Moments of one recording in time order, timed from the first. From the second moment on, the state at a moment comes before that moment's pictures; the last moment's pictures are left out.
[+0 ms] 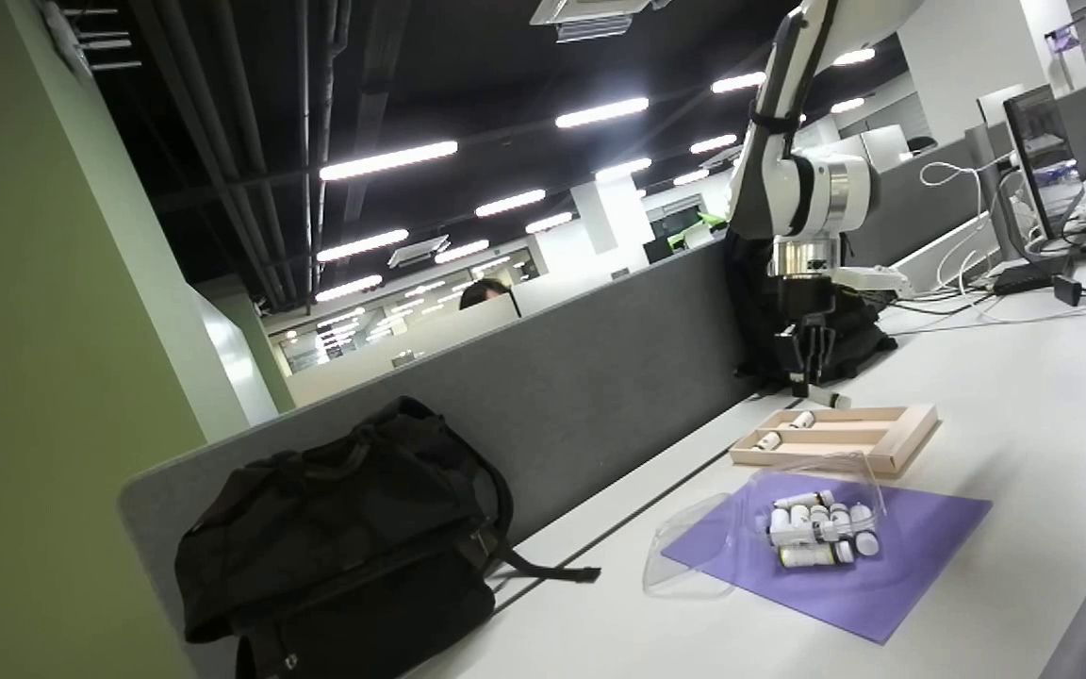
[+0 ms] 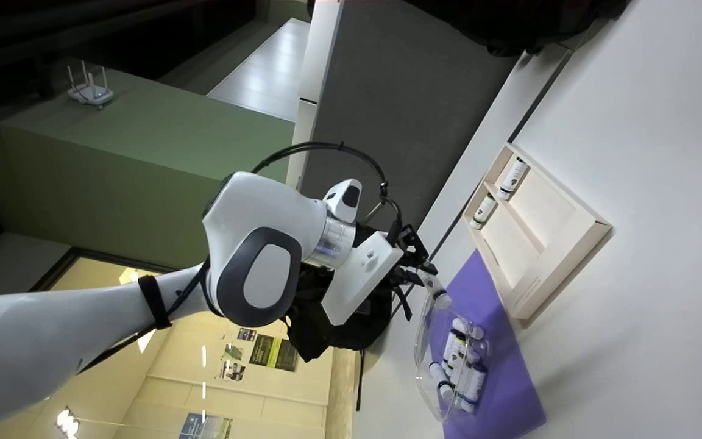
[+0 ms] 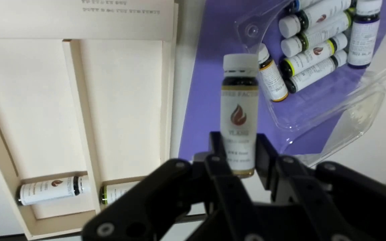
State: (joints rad) arm -0.26 0.29 0.13 -2.26 0.62 2.61 -0.82
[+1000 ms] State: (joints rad) arm -0.29 0.34 0.04 -2.24 1.07 2.48 -1.03
